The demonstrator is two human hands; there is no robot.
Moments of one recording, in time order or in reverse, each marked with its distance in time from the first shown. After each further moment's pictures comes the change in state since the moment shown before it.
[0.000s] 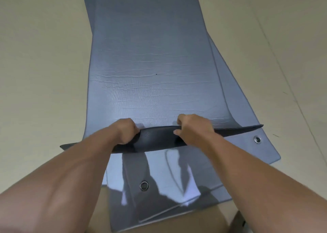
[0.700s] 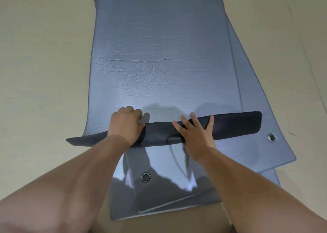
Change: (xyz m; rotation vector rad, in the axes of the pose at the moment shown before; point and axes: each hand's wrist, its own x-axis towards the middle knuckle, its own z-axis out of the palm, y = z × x) left_hand 0.013 -0.008 0.055 0.088 0.619 0.099; right_hand 0.015 0.022 0.101 -0.404 0.008 -0.149
